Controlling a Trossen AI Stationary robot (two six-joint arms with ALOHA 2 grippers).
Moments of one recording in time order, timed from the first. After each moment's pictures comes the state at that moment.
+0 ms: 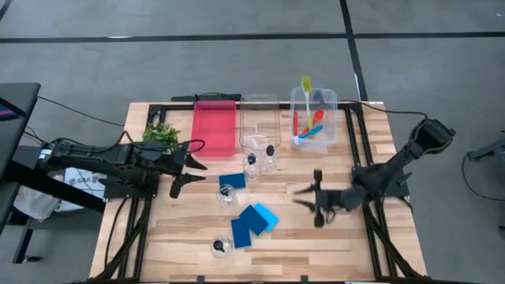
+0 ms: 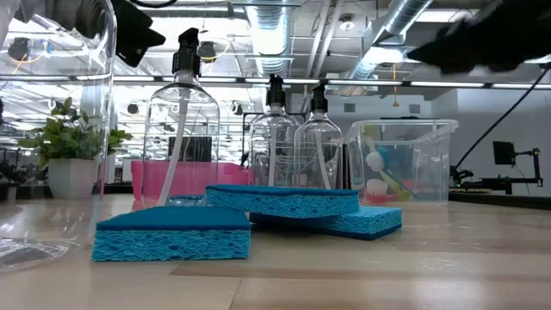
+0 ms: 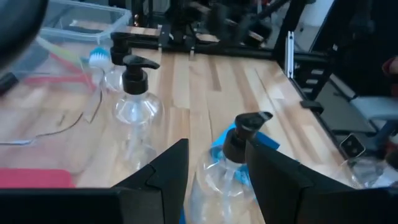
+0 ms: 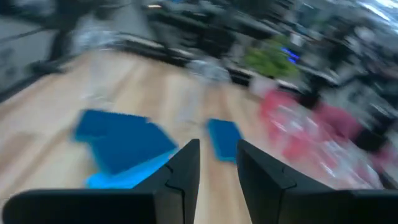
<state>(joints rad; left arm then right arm) -0.10 0.63 0.50 -0.20 0.02 -0.06 0.61 1.12 0.28 0.67 0.68 -0.12</state>
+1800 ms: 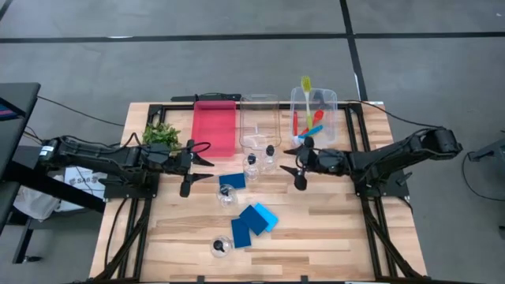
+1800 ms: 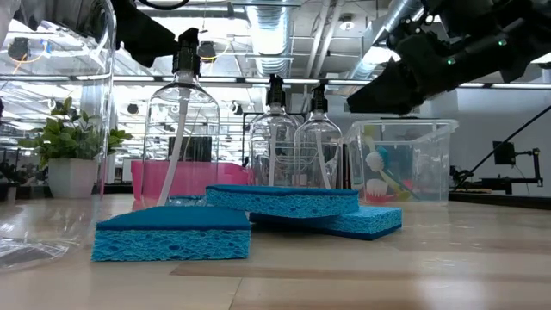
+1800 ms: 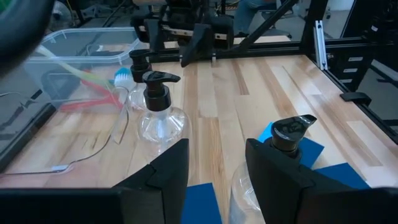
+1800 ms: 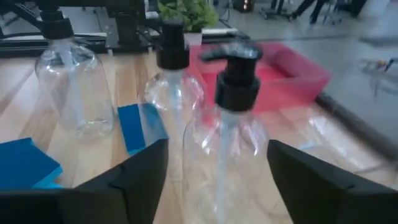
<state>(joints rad) -0.12 0.73 0.46 -0.03 -0.09 0.07 0.04 1.12 0.36 0.50 0.34 0.04</state>
